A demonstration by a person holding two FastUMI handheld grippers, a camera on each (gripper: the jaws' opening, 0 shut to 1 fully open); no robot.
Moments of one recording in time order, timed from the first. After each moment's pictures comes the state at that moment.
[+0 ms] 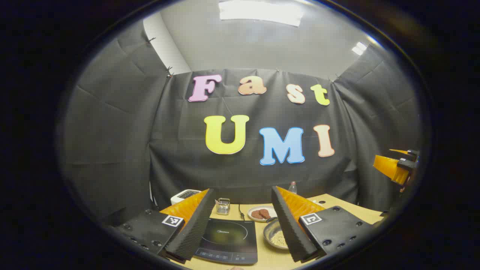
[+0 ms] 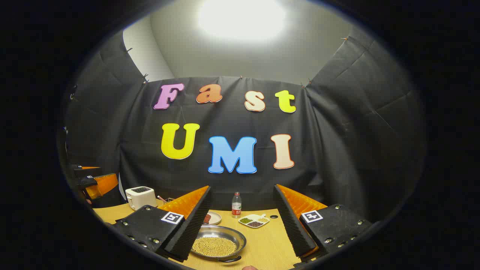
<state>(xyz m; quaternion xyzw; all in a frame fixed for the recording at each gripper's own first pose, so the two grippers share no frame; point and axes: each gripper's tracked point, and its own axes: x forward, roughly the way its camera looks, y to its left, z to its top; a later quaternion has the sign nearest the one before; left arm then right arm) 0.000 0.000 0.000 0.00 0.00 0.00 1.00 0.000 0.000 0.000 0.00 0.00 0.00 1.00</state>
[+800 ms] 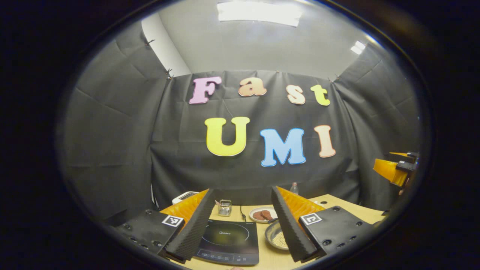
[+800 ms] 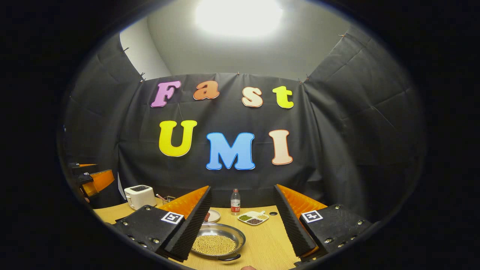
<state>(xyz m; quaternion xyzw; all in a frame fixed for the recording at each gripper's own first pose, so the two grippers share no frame) -0.002 -0.001 0.003 0.01 -0.01 0.00 1.00 0.004 -0.005 -0.011 0.01 0.02 -0.01 1.00</state>
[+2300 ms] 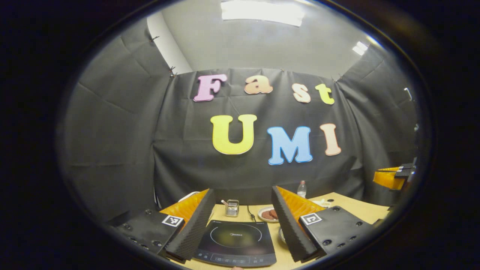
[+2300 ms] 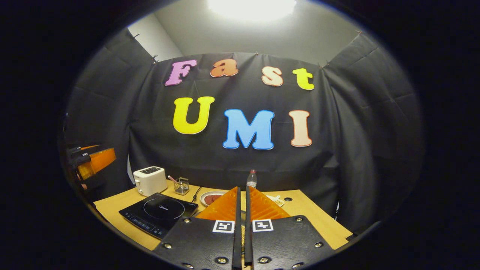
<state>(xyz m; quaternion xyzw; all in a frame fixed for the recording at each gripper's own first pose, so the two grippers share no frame) 0.019 0.062 -0.016 0.01 -0.01 0.01 1.00 0.016 0.062 -0.077 -0.02 0.11 0.06 0.99</state>
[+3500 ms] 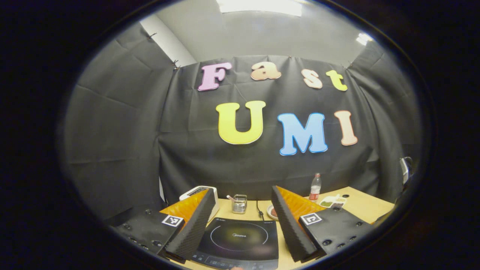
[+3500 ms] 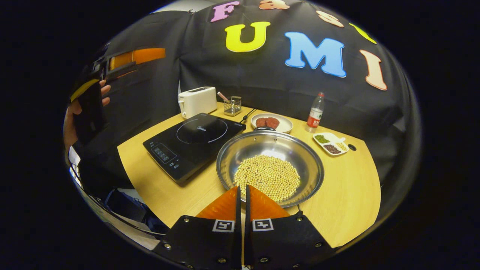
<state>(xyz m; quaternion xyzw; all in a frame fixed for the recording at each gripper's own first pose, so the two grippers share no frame) 0.092 0.040 -0.054 0.02 0.03 0.06 1.00 -0.008 0.105 -0.281 -0.06 0.39 0.30 0.87</state>
